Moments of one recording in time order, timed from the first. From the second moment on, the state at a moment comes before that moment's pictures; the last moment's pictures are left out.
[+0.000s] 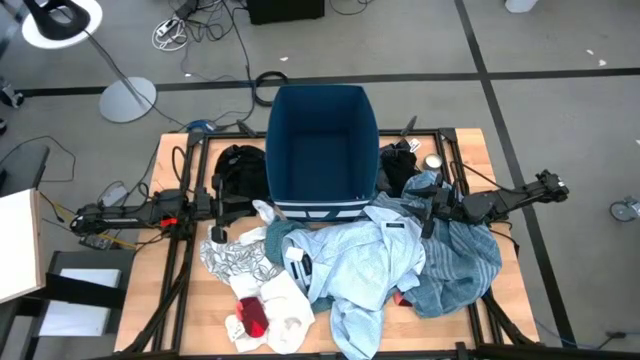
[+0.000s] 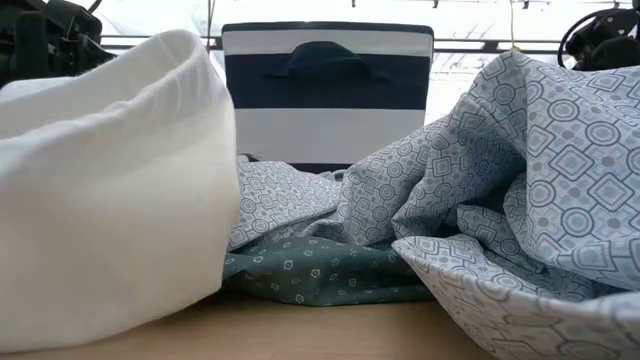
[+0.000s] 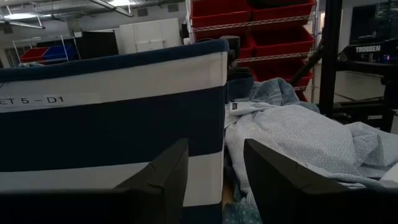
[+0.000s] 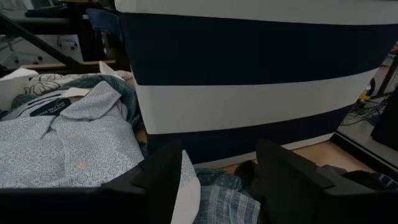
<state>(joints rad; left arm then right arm) 0.01 0.01 0.01 0.11 -0.08 0.10 0.32 0.07 0.10 -0.20 0.69 0.08</state>
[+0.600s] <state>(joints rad) 0.01 0.01 0.01 0.15 -0.08 -0.35 0.32 0.07 0.10 -0.20 0.69 0.08</state>
